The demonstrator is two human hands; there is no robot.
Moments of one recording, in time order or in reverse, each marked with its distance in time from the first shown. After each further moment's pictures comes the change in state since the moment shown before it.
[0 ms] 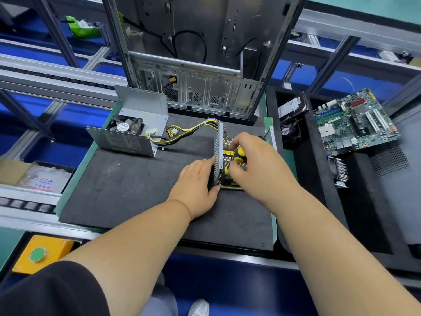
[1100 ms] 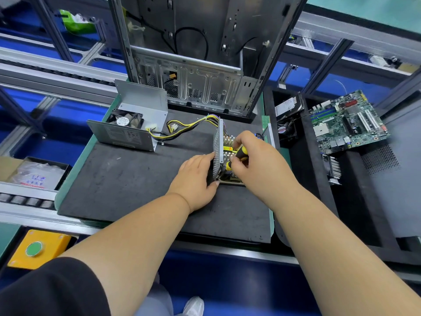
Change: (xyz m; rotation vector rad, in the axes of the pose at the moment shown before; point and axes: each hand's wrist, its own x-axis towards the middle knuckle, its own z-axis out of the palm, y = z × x) left_hand 0.000 -0.002 -0.003 -0.060 0.009 0.007; right_hand -0.009 -0.005 0.001 -0.007 0.005 0.045
